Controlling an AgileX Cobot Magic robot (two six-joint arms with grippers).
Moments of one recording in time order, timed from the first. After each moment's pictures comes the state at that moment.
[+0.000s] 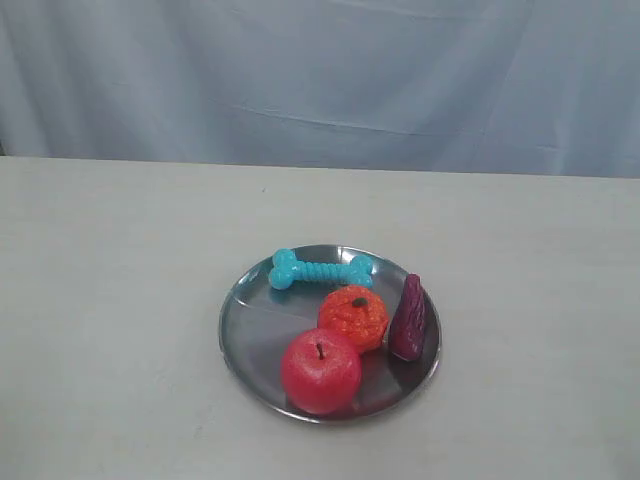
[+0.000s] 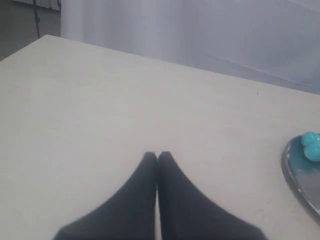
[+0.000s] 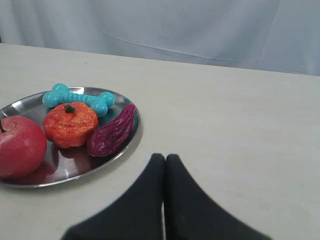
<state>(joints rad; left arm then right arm) 0.07 0.00 0.00 -0.02 0.35 -0.17 -0.20 0.01 0.00 0.01 0.33 0.02</state>
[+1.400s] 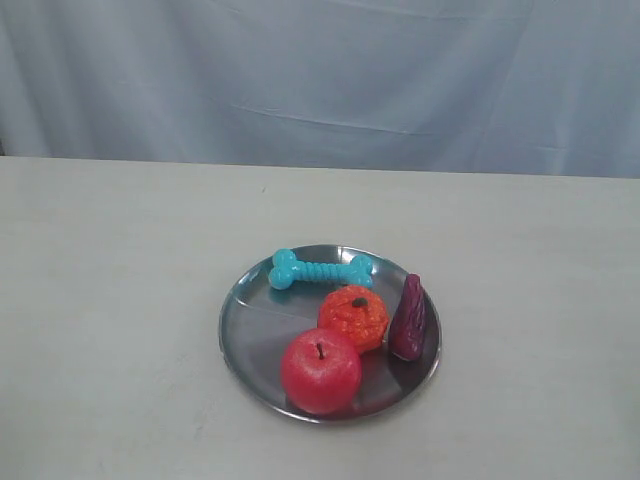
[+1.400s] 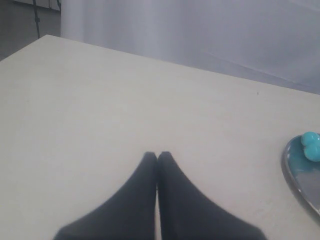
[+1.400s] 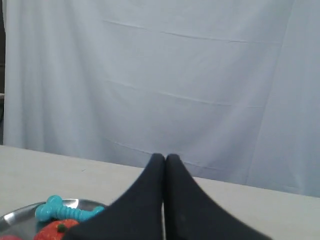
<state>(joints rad) 0.07 0.00 0.00 -0.02 0.35 -0.17 -0.20 0.01 0.00 -0.02 -0.07 0.01</state>
